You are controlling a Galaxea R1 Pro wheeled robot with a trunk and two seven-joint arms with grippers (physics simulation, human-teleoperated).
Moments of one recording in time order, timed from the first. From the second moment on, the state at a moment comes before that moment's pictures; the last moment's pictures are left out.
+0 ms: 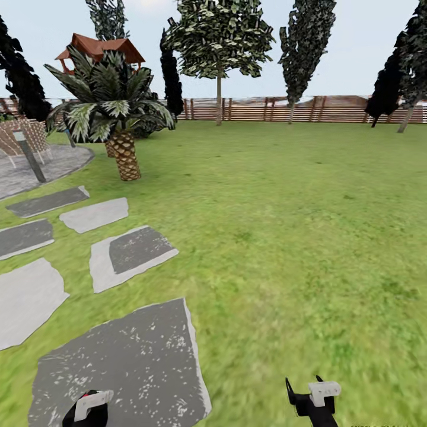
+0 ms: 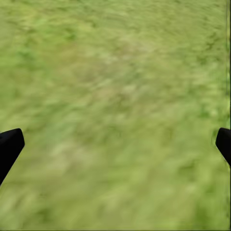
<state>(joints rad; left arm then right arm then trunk) -0.27 0.12 0.14 -0.33 0.08 -0.53 0.01 -0.34 -0.08 0.00 -0.24 0.05 -0.68 0.00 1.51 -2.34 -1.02</state>
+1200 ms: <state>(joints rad) -0.27 0.12 0.14 -0.33 0.08 -0.53 0.01 -0.34 -0.08 0.00 -0.24 0.05 -0.68 0.00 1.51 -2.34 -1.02</state>
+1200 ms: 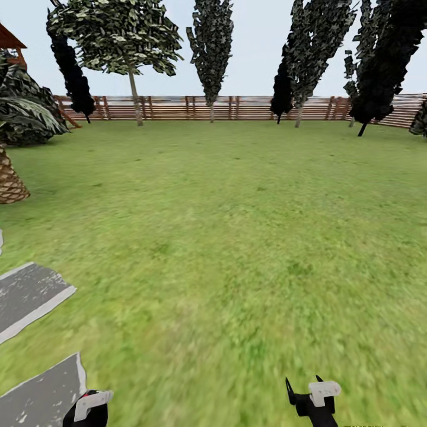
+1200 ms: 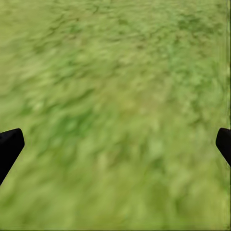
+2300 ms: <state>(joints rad) -0.27 0.12 0.14 -0.33 0.08 -0.53 0.01 -0.34 -0.08 0.00 -0.24 0.05 -0.68 0.00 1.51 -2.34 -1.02</state>
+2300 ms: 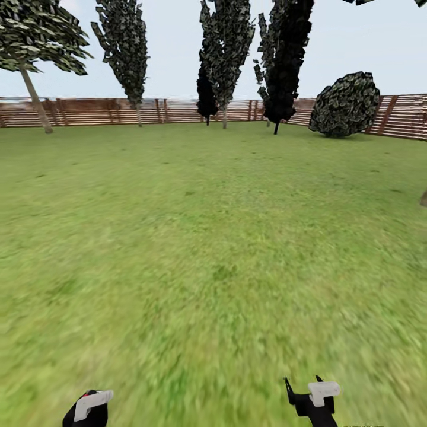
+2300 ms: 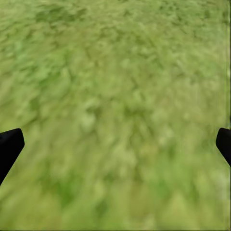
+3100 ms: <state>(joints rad) -0.27 0.12 0.14 -0.33 0.08 -0.53 0.01 -0.34 -0.08 0.00 -0.24 0.05 -0.68 0.00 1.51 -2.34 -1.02</state>
